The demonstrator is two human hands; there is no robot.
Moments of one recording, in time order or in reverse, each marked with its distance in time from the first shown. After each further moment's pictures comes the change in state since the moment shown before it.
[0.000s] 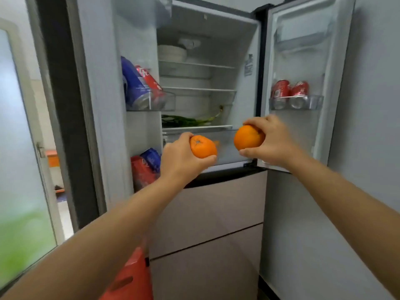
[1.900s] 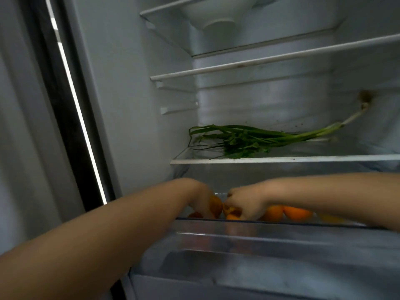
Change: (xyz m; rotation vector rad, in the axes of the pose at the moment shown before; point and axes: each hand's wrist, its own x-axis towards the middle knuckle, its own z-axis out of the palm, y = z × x) left_hand 0.432 -0.208 0.196 1.079 -1.082 -0.470; right_hand 0.456 0.181 0.350 -0.311 -0.941 -0.921
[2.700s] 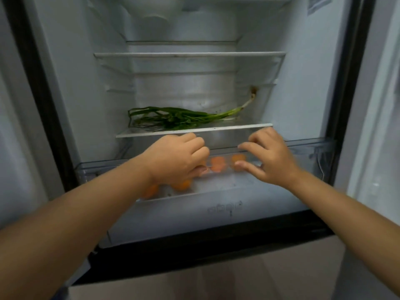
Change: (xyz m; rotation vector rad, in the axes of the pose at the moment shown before) left_hand -0.096 0.043 0.040 0.406 1.508 0.755; right_hand -0.183 -0.031 0.066 -0.386 1.272 0.192
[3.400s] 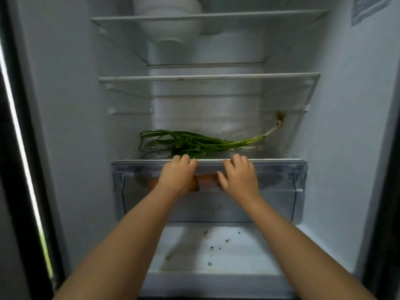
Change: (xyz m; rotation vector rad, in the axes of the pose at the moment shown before) left_hand 0.046 -0.039 0.113 0.143 -0.621 -0.907; right_hand 0.023 0.049 0.148 -0.132 -0.225 0.380
